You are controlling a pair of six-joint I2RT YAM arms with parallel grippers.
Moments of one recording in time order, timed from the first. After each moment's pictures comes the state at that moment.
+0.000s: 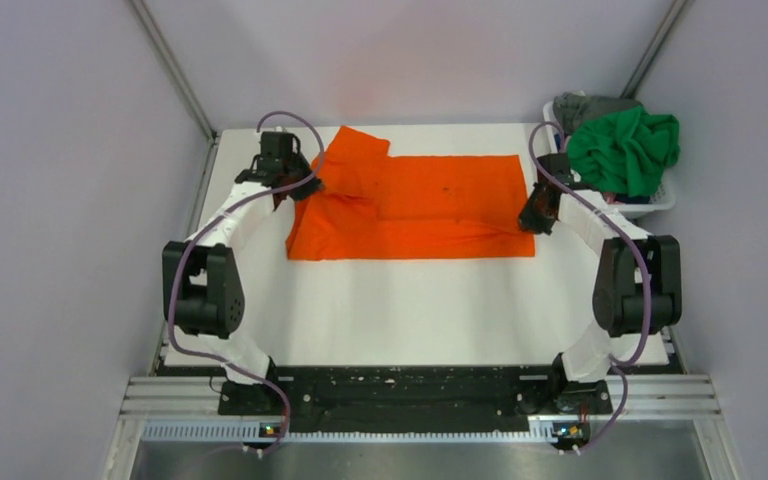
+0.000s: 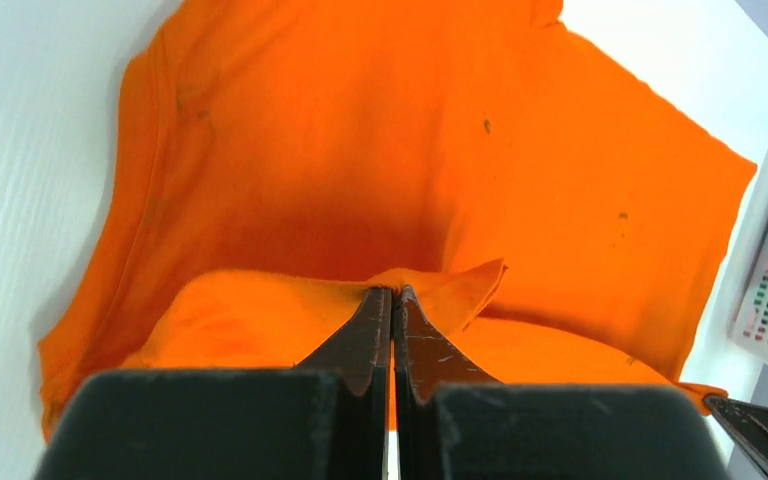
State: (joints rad) left arm -0.14 1.65 1.28 -0.35 0.09 -0.68; right arm 0.07 1.63 1.12 -0.54 0.09 0.59
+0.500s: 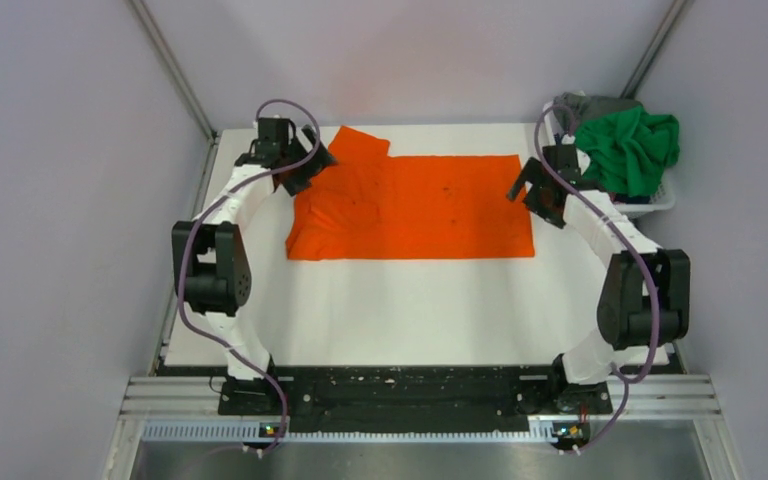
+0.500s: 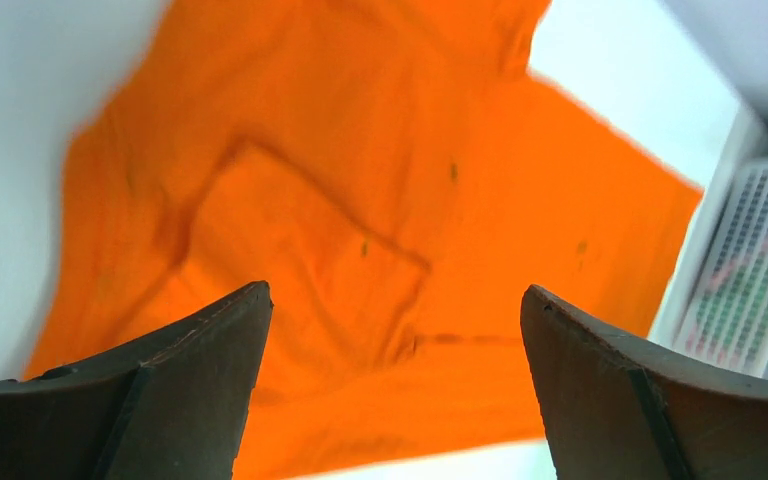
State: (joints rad) left arm -0.08 1.89 1.57 -0.39 0.15 -0.71; right arm 0.07 1.65 1.23 -0.48 0.18 0.59
